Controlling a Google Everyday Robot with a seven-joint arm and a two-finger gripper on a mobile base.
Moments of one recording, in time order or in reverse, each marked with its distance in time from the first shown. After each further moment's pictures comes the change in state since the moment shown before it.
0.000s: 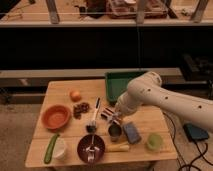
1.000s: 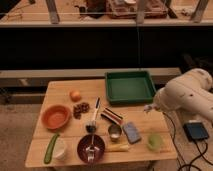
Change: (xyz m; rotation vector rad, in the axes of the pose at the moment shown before) arm 0.154 0.084 -0.110 0.120 0.323 0.406
